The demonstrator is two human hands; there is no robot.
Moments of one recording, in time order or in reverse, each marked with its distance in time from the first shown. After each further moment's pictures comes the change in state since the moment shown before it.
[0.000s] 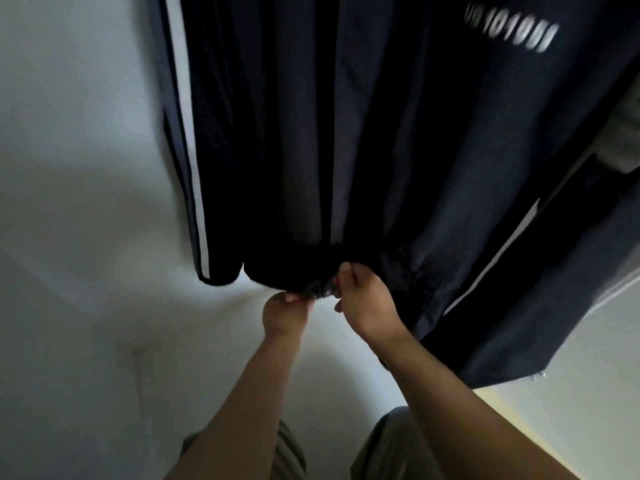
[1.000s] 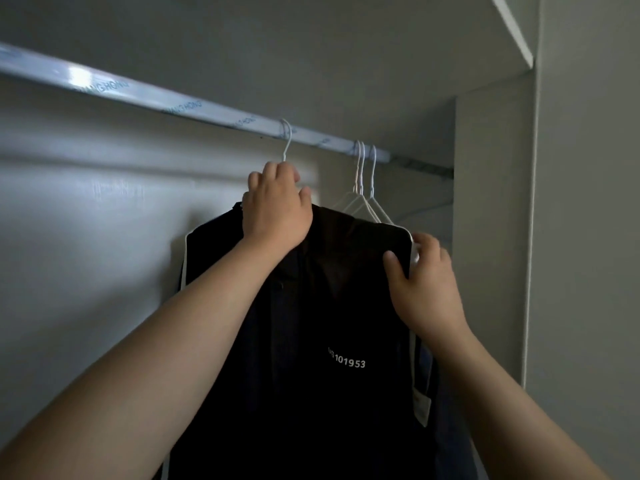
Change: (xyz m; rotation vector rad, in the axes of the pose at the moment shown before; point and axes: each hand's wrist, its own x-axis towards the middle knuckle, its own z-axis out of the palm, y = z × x) left_hand -0.194 0.507 -0.050 0.341 0.547 1.554; right_hand -0.042 -0.272 -0.280 -0.195 0.852 -0.607
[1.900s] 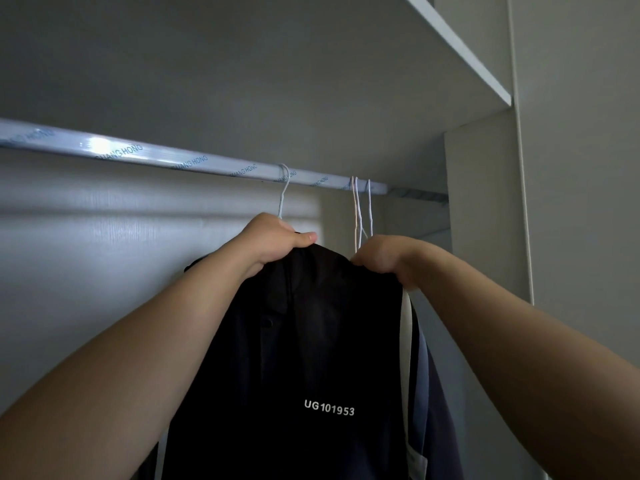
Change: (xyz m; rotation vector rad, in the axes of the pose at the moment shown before) left_hand 0.032 -0.011 -0.030 -0.434 -0.516 -0.405; right_hand 0.096 -0.076 0.000 -0.058 -0.720 0.219
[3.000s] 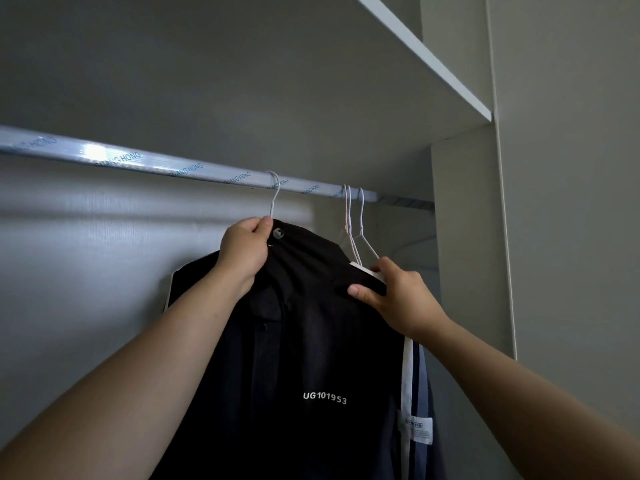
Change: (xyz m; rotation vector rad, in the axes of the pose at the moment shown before) left_hand -0.004 -0.021 0.011 -0.352 0.351 0.079; right_hand -0.008 0.098 0.022 -0.096 0.458 -0.454
